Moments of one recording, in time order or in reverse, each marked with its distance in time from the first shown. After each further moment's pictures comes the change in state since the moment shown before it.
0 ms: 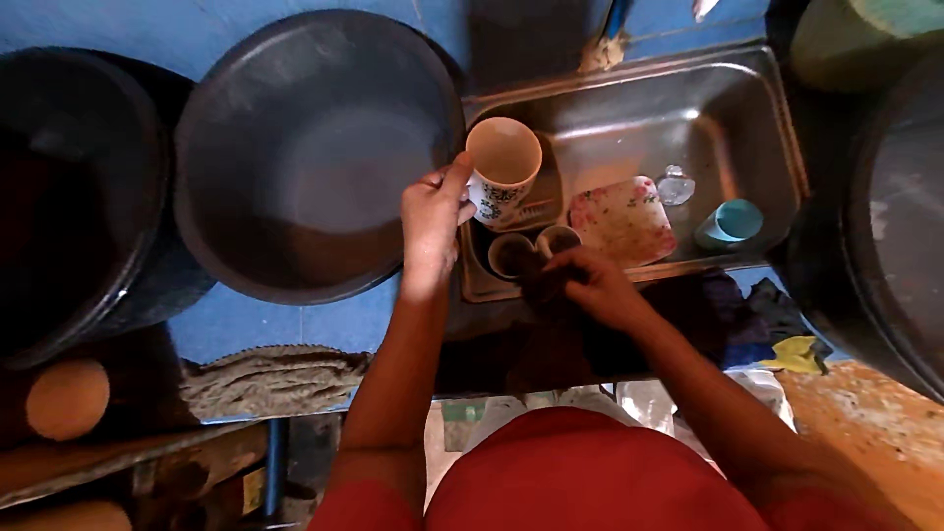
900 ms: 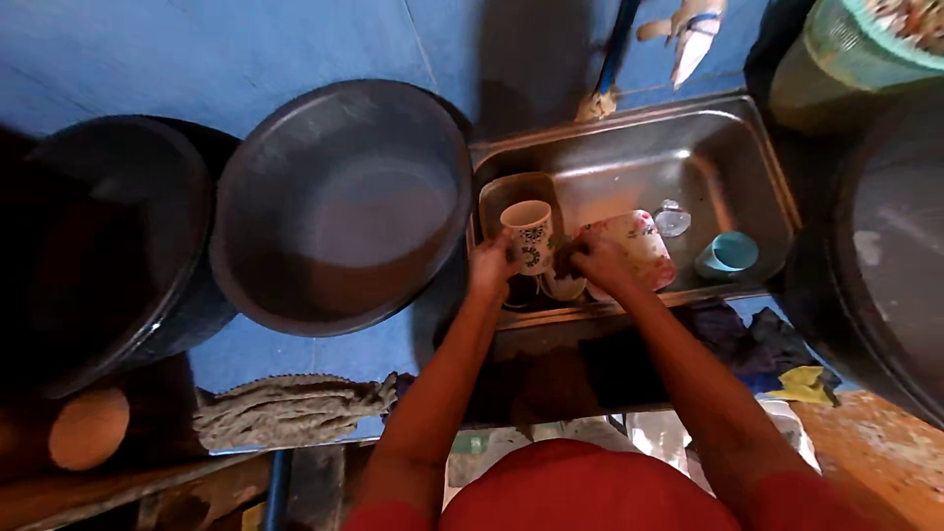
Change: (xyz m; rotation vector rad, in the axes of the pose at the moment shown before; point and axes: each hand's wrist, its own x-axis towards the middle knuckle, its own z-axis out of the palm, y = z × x) left_hand 0.007 -0.050 0.054 -0.115 -0.023 -0.394; right_hand 0.083 0.046 -0.032 -0.276 0.053 0.432
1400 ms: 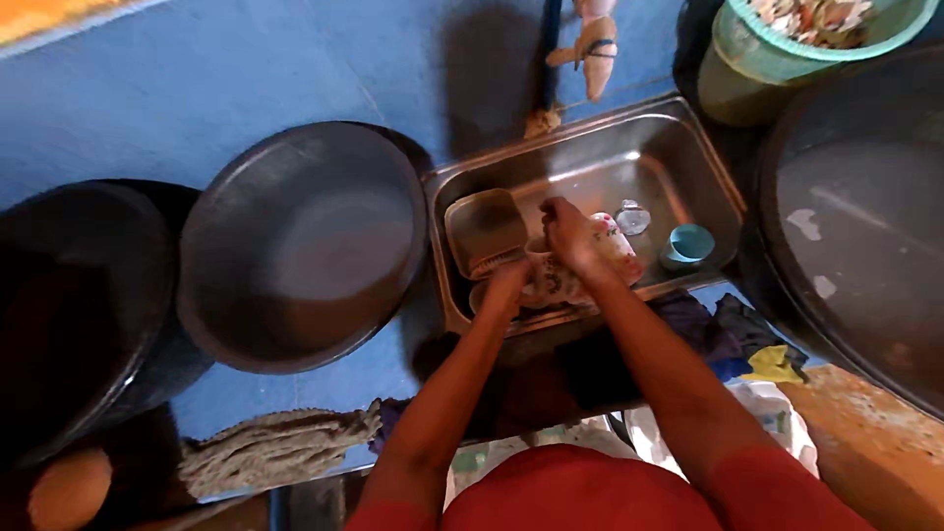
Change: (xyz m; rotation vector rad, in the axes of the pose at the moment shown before) left_hand -0.012 -0.022 0.055 0.268 -0.255 -0.141; right_hand 0.022 -0.015 -0.029 0.038 0.234 -0.112
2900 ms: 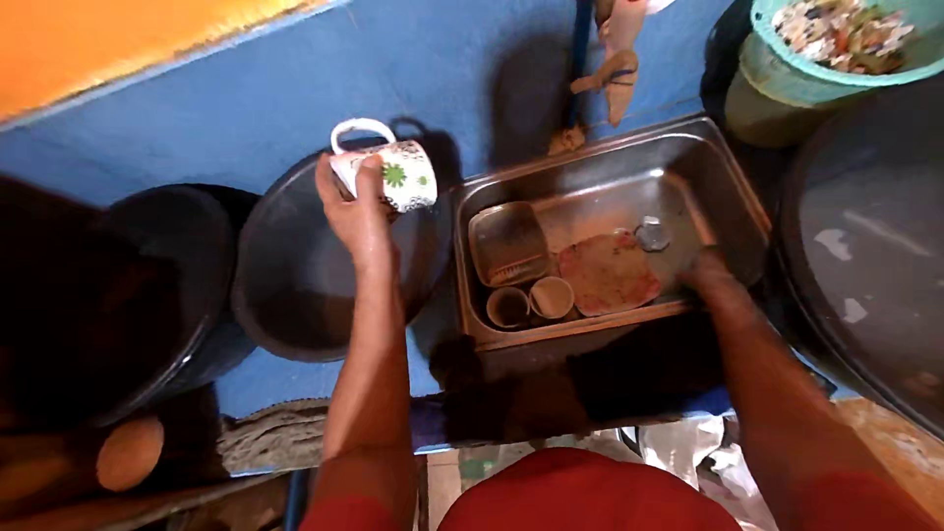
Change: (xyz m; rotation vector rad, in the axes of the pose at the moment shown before) left_hand -0.019 0.108 -0.155 -0.065 0.625 0.896; right_hand -0.030 0.164 -0.101 -0.363 -0.025 0.560
